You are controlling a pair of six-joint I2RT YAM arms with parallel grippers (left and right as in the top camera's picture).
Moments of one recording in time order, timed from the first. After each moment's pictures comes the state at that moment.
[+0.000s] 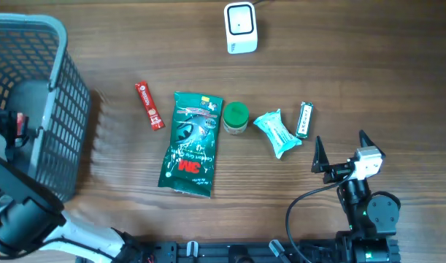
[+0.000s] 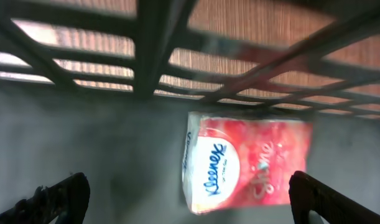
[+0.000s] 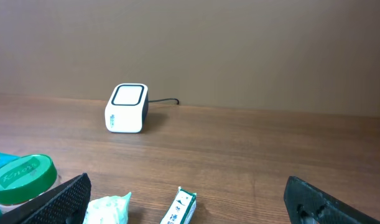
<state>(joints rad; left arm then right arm) 0.81 1.88 1.26 -0.44 -0.13 -0.80 0.02 0.02 0.01 0.00 -0.11 -0.01</state>
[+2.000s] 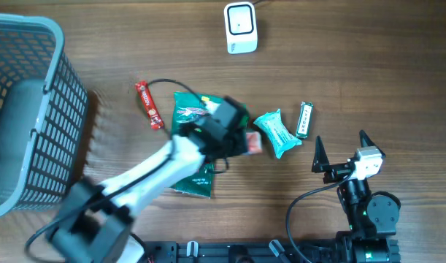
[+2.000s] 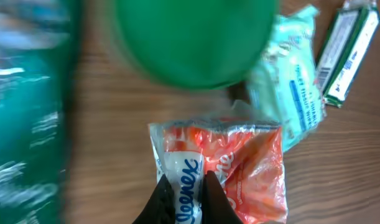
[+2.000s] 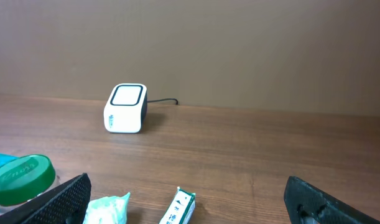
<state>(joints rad) -0.72 1.62 0.99 -0.47 0.12 -0.86 0.02 0.02 0.01 0.00 -0.11 -0.01</state>
